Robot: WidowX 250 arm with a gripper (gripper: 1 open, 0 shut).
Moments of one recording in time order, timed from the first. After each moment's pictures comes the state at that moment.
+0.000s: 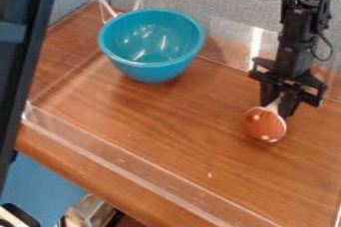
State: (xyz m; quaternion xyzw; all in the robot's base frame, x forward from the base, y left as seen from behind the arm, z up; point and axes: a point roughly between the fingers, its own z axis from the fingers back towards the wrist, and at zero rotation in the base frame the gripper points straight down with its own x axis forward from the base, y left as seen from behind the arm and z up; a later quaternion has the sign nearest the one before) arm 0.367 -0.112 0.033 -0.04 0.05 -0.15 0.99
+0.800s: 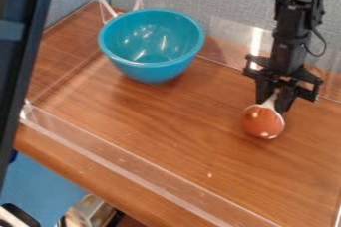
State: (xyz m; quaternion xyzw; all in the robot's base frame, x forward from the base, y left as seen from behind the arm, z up) arm 0.368 -0.103 0.032 -0.04 0.05 -0.10 0.99
